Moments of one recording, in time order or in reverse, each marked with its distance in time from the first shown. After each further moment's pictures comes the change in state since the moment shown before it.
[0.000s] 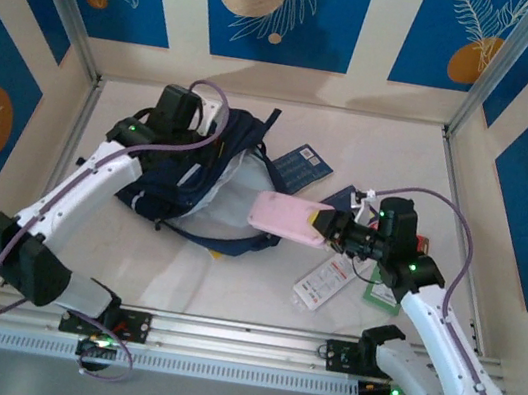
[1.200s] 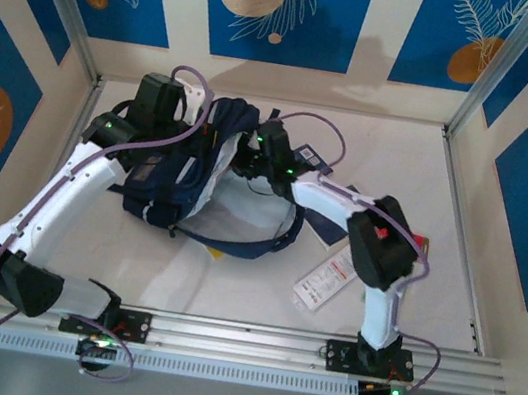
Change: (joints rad) left arm 0.021 -0.053 0.087 -0.067 0.046 -0.057; right arm 0.365 1.195 0.795 0.525 0.279 0.166
